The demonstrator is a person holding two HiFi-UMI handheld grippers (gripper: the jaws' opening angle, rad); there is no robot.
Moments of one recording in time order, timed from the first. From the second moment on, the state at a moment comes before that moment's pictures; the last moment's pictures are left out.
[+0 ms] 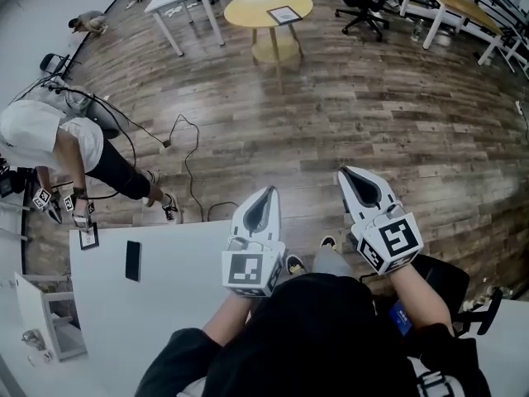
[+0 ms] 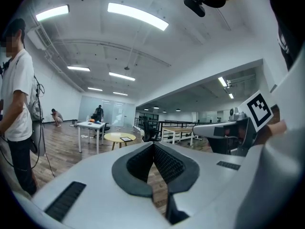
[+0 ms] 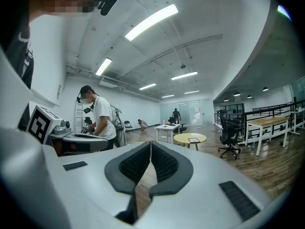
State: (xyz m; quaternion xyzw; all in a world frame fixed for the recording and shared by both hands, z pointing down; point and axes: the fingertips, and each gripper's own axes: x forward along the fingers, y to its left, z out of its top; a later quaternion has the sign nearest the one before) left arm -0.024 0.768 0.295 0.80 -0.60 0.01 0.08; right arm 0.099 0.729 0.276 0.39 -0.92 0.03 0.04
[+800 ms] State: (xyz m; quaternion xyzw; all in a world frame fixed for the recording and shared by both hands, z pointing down) left arm 0.002 0.606 0.310 0.79 -0.61 0.04 0.08; right arm 0.119 0.569 0.298 0.36 -0.93 0.05 0.05
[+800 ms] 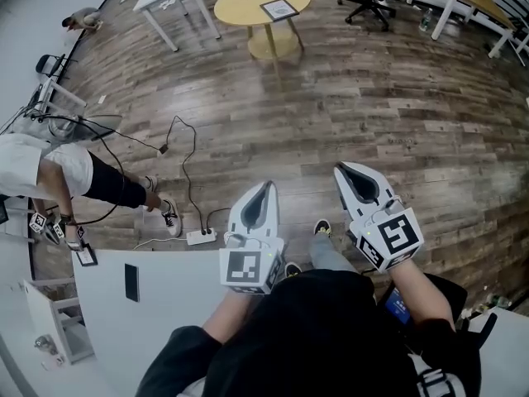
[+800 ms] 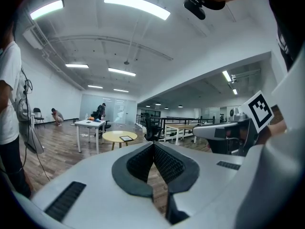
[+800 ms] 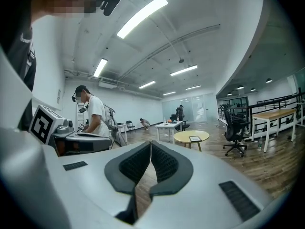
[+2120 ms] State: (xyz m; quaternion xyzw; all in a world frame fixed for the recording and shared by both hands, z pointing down) left arm 0.017 0.395 0.336 0.79 -0.60 0.08 0.07; right arm 0.129 0.352 0.316 0.36 -0.93 0.09 0.02
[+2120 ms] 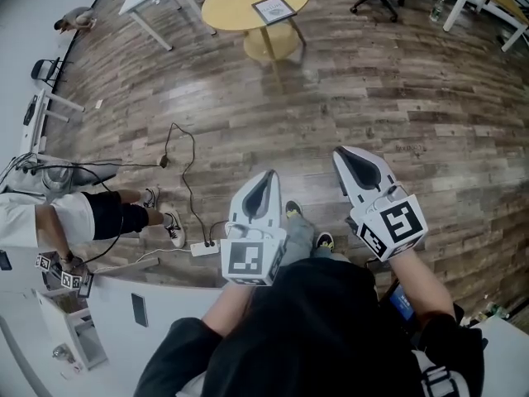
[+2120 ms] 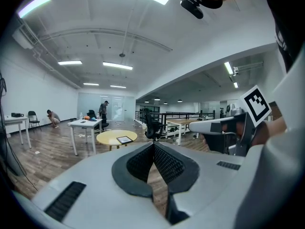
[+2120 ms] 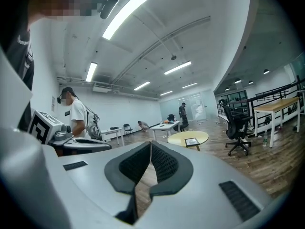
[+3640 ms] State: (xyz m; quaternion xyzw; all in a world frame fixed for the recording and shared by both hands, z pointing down) left arm -0.100 0.150 0.345 0.79 -0.60 0.05 0.09; right arm 0.012 0.104 0.323 0.35 -0.93 0.07 0.05
